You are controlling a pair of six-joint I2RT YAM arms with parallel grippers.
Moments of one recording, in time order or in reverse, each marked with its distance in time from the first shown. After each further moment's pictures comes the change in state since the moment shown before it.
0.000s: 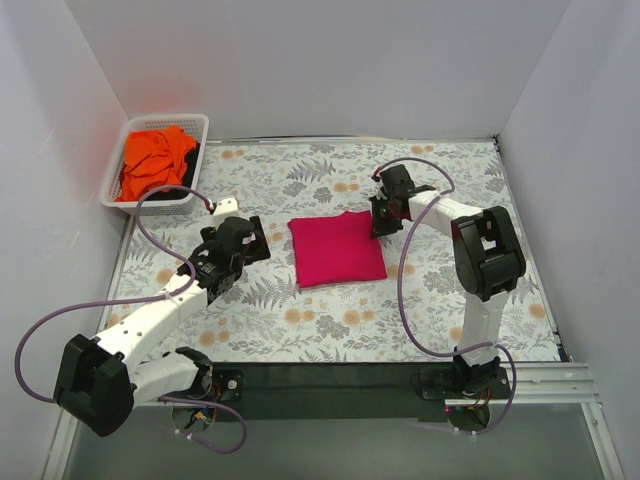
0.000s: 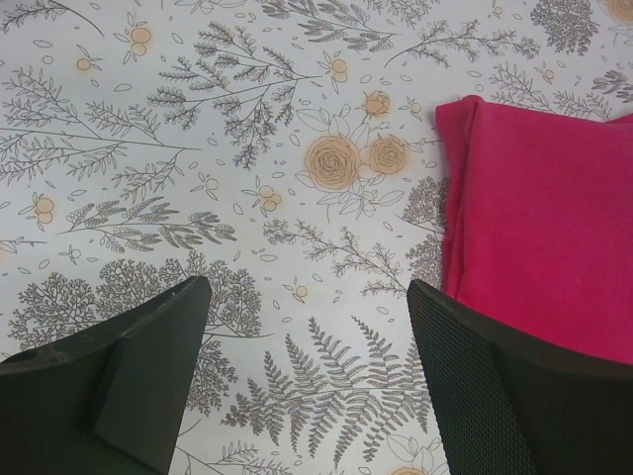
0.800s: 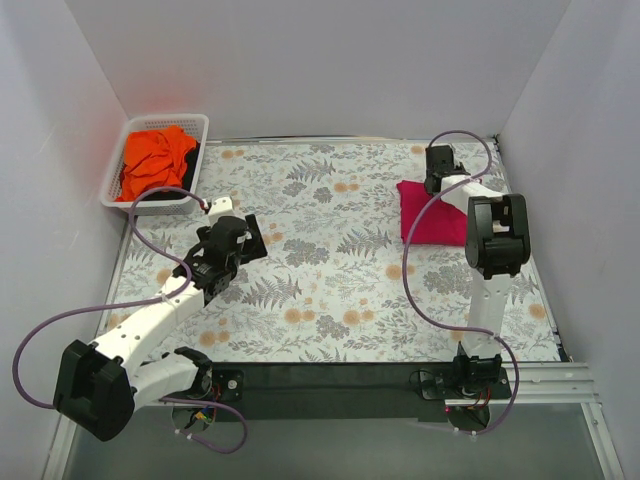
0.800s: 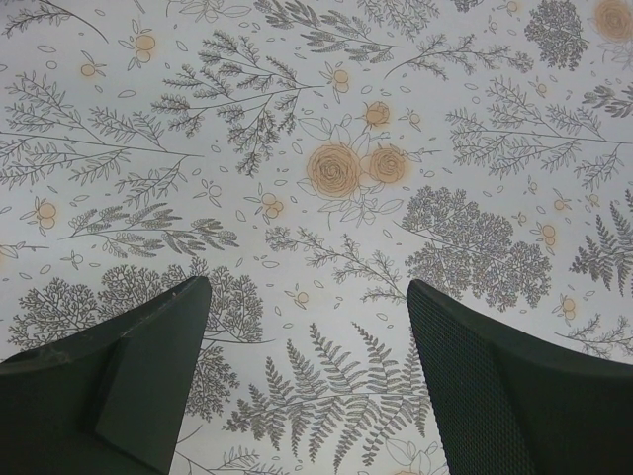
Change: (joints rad) left arm 0.039 -0.024 -0.011 0.018 0.037 0.006; right arm -0.257 0.165 0.205 0.097 0.926 -0.641
